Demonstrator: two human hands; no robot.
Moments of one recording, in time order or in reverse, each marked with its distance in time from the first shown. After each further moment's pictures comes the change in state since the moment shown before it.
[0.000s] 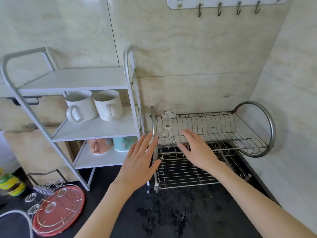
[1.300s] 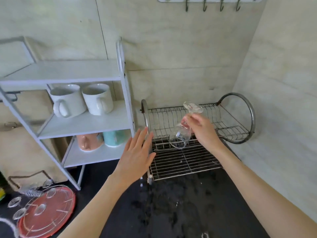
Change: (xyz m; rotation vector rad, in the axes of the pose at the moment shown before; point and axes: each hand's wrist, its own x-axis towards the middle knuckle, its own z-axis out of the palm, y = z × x) left_hand -0.006 0.002 0.001 -0.012 -0.036 0.056; right_hand -0.017 -0.020 -0.039 0.560 0.260 0.118
